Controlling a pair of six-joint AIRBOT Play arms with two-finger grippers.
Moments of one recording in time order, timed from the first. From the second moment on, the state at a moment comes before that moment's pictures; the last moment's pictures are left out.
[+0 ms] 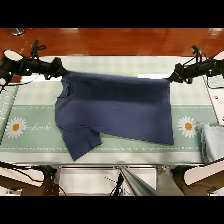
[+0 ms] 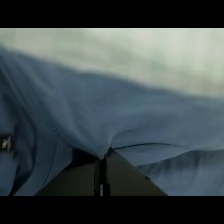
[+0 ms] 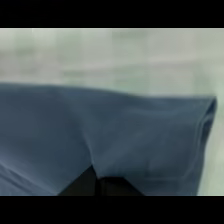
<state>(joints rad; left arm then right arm) 0.14 -1.69 1.45 0.81 -1.10 -1.37 -0.28 -1.78 1.57 -0.93 1.32 1.35</state>
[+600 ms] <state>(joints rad) 0.15 -1.76 1.40 0.92 -1.34 -1.44 -0.28 -1.78 1.41 -0.97 1.40 1.39</state>
